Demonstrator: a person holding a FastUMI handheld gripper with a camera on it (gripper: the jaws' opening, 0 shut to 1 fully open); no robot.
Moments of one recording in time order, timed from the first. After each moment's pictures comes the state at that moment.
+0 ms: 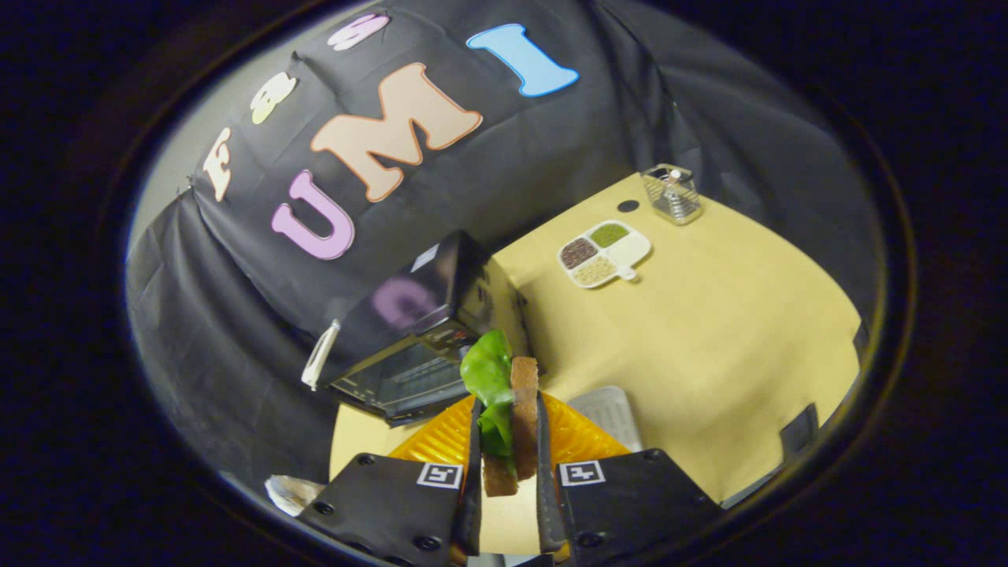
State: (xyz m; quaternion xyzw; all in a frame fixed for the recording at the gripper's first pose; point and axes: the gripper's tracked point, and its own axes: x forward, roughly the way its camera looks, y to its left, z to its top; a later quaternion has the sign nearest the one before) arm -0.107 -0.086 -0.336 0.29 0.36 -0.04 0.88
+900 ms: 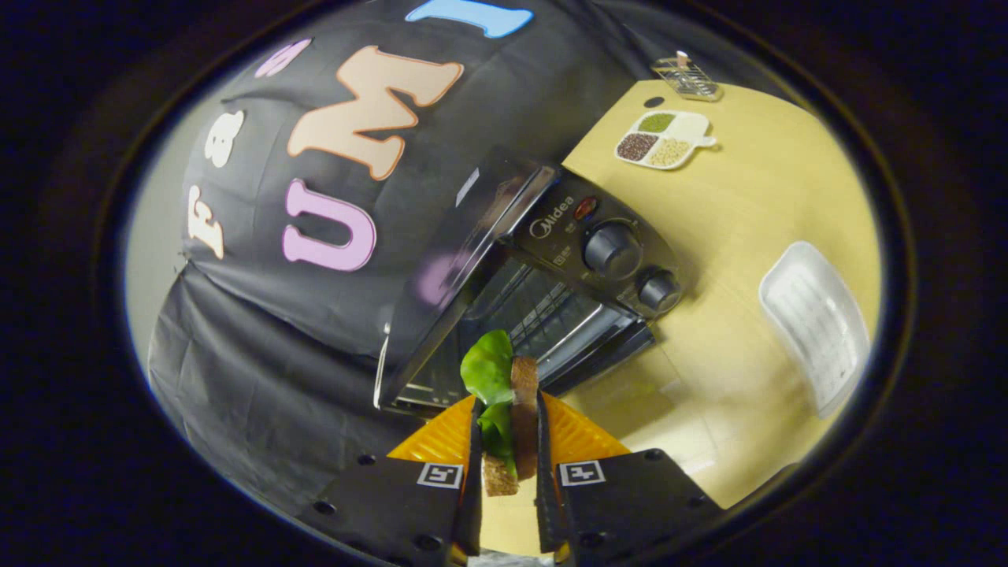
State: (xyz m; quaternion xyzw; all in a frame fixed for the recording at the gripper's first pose) arm -0.052 0.063 -0.386 0.47 0.37 -0.02 0.80
